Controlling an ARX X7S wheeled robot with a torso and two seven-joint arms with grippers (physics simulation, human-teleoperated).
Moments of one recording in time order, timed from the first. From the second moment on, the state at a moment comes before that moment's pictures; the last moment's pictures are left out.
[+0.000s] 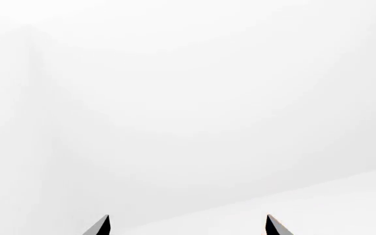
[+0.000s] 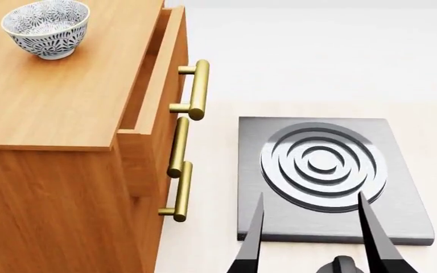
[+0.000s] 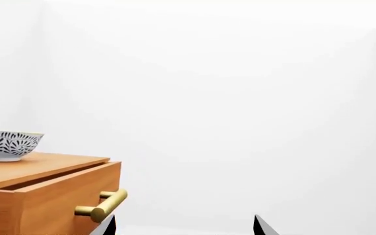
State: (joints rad) left arm -1.75 -0.01 0.24 -0.07 0.15 -1.39 0.16; right arm -0.02 0.36 -0.29 -0.74 0.10 0.20 0.43
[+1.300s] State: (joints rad) left arm -2.02 -0.01 0.38 -0.73 -0.12 -1.07 -0.03; right arm -0.01 0.37 -0.31 -0.70 0.12 0.17 0.43
